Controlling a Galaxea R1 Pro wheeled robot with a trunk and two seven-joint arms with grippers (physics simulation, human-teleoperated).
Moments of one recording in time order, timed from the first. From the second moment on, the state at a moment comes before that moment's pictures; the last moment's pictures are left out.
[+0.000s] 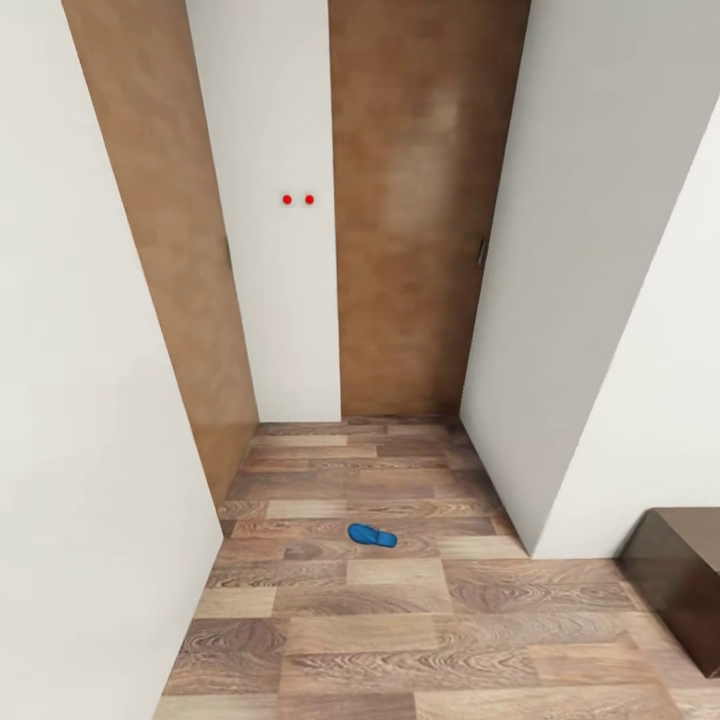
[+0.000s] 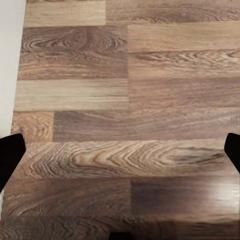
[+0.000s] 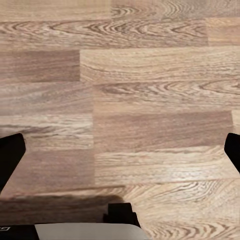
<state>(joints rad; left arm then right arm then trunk) 0.00 0.03 0.00 -0.57 0.01 -0.20 0.00 -0.01 0.00 0.00 -0.43 0.00 -0.27 -0.06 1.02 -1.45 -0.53</state>
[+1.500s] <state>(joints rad) 0.00 0.03 0.00 -0.57 0.01 -0.20 0.00 -0.01 0.00 0.00 -0.43 0.00 -0.27 -0.06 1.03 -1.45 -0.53</state>
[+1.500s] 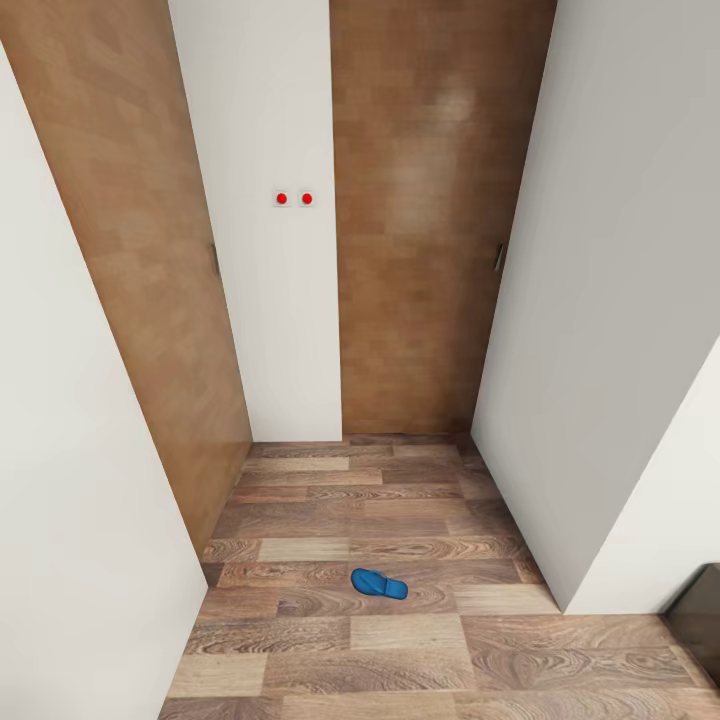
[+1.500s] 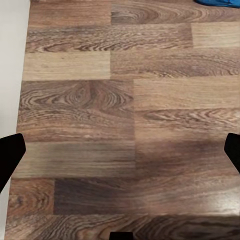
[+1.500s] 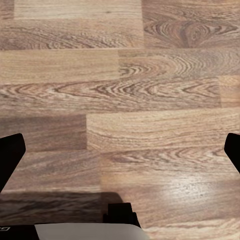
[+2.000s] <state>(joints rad) 0.00 0.03 0.00 -0.57 0.01 -0.20 0.00 -0.01 0.00 0.00 -0.43 0.00 -0.27 -0.06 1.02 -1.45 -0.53</state>
